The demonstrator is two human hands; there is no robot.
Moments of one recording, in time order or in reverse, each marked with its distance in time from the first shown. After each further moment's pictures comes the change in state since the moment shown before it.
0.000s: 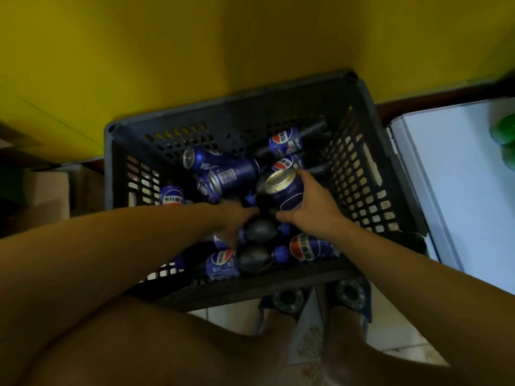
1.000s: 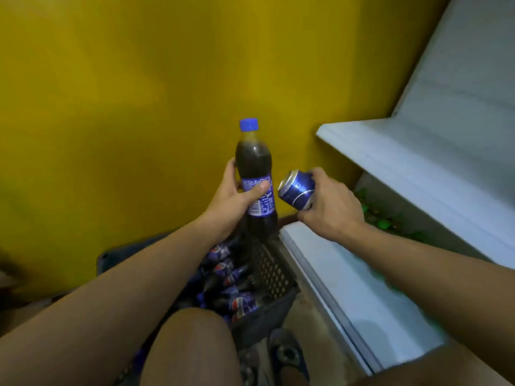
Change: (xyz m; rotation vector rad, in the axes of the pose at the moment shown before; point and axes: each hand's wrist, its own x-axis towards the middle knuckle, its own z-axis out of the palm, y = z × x) left_hand -0.259 0.191 -0.166 -1.406 0.991 0.735; right_hand -0.249 -0.187 -0.194 -0.643 0.787 -0.117
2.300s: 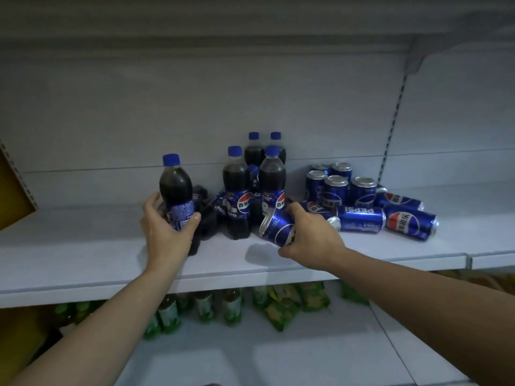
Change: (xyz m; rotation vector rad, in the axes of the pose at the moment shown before) left_hand -0.066 0.034 0.481 0.231 -0.503 0.352; right_hand -0.344 0.257 -0.280 -0.225 0.399 0.973
